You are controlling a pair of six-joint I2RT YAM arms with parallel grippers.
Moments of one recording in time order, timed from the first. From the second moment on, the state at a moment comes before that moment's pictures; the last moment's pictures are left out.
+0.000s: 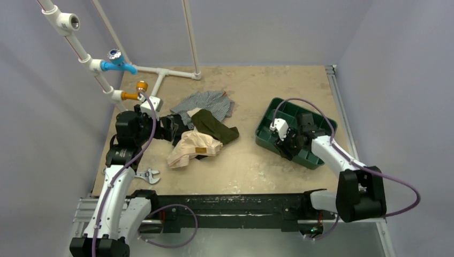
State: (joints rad) left arm -0.02 0.78 0.72 -0.34 0.33 0.11; right arm 0.14 1.23 0.68 -0.57 -0.32 -0.74
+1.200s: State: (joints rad) left arm -0.02 0.82 0.72 -0.36 0.31 0.11; right arm 0.14 2.08 1.62 -0.44 -0.08 -0.06
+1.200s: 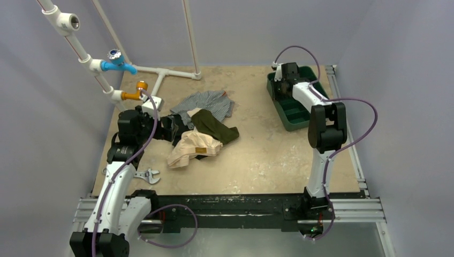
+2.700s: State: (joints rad) left arm -0.40 1.45 1.17 -0.80 0.34 0.40; right arm 0.12 1.40 1.13 -0.48 -0.30 -0.26
